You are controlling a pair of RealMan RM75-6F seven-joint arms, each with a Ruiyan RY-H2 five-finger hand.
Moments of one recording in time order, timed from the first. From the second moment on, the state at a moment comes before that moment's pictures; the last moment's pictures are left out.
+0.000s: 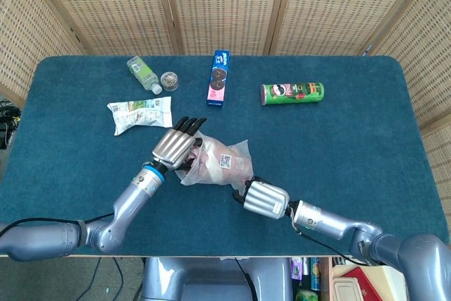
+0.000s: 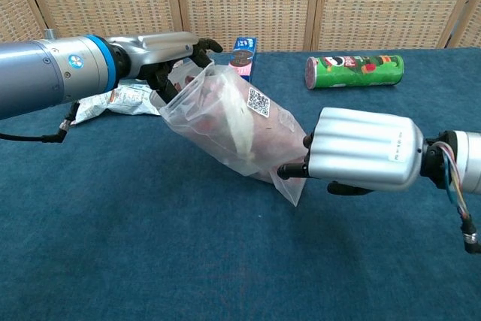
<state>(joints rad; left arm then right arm) -0.99 -1.51 -0.20 -1.61 0.83 0.93 0.50 0.80 -1.65 -0.11 -0.95 -2.04 1.27 -0.33</state>
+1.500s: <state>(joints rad) -0.99 -1.48 -0.19 -1.62 0.82 0.91 0.45 0.86 -1.86 -0.14 -0.64 -1.99 1.26 -0.26</state>
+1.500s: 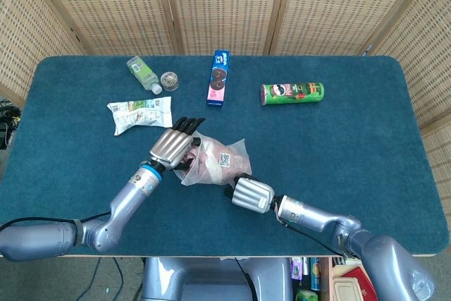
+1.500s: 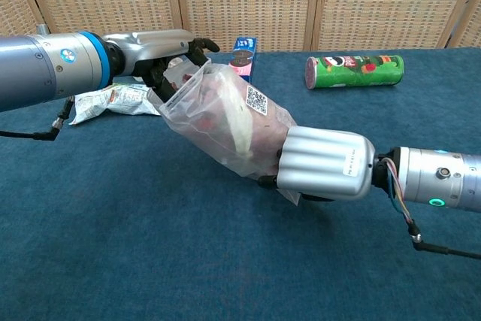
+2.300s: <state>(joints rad) -0.98 -1.46 -0.19 -1.62 0.84 0.90 0.41 0.88 -1.90 -0.14 -0.62 -1.94 1.24 -0.26</state>
